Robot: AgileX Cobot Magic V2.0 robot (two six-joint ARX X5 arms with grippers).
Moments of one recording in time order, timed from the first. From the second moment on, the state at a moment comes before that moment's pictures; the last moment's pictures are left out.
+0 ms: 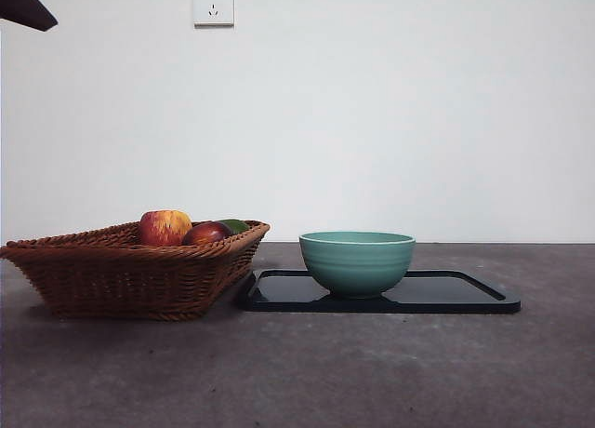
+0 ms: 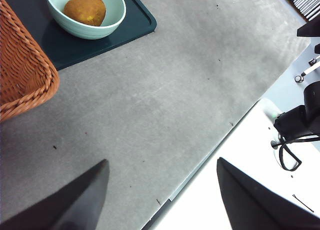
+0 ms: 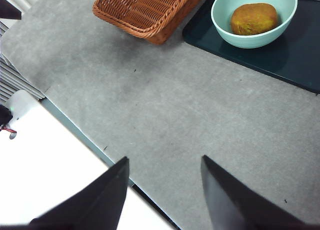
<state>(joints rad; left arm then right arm) -0.59 0.73 0.85 -0.78 0.43 -0.18 0.44 0.54 0.83 -1.00 -0.42 0.13</state>
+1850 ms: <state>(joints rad) -0.59 1.90 1.73 -0.66 0.36 0.19 0.44 0.54 0.83 -1.00 -0.42 0.13</state>
